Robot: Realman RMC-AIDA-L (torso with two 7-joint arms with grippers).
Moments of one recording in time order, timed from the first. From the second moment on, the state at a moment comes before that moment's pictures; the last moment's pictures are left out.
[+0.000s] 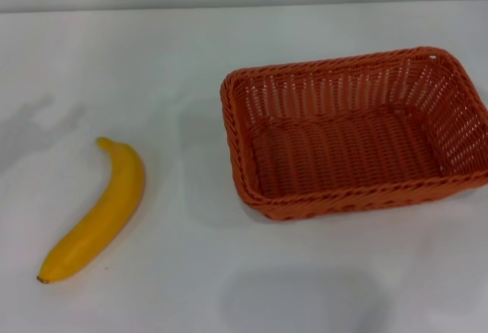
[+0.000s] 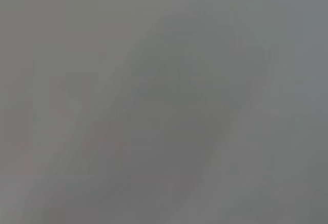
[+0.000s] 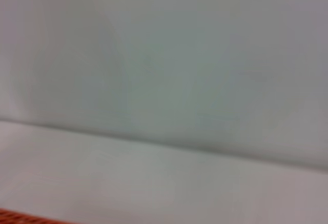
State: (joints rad) left arm -0.15 -2.03 -2.53 -1.34 1.57 -1.53 0.95; right arm 0.51 1.93 -0.59 -1.18 0.92 1.46 -1.02
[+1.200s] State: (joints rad) left arm -0.88 -1.94 -2.30 -0.89 2.74 -1.80 0.34; right arm 0.41 1.98 -0.44 -1.17 1.07 1.23 -1.36
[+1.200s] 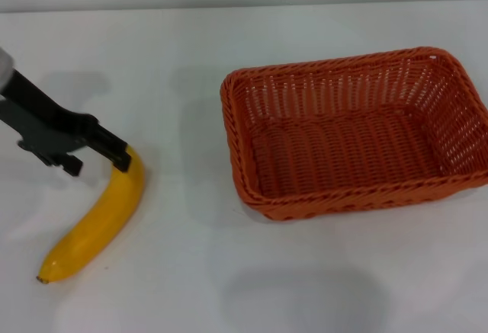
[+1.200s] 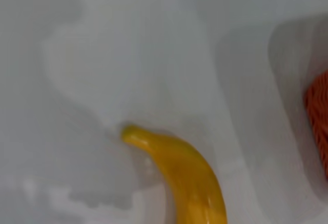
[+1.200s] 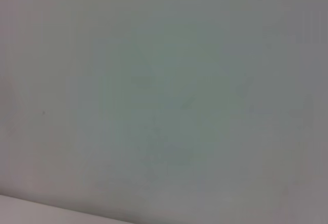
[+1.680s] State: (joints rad) left arm -0.92 -1.98 -2.24 -0.78 2.82 -1.74 0.30; right arm 0.42 1.98 -0.45 -1.17 1.07 1.20 -1.36
